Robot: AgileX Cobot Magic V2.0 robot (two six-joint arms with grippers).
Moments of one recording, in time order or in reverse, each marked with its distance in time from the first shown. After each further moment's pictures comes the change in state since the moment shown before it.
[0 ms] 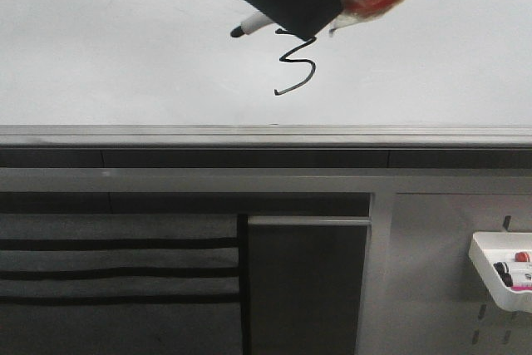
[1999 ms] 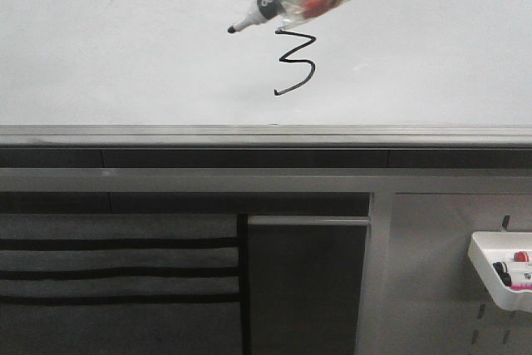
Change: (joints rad) left arm 0.308 -0.648 0.418 0.072 -0.143 -0.377; right arm -0.002 0.136 -0.058 -0.012 -0.117 0.515
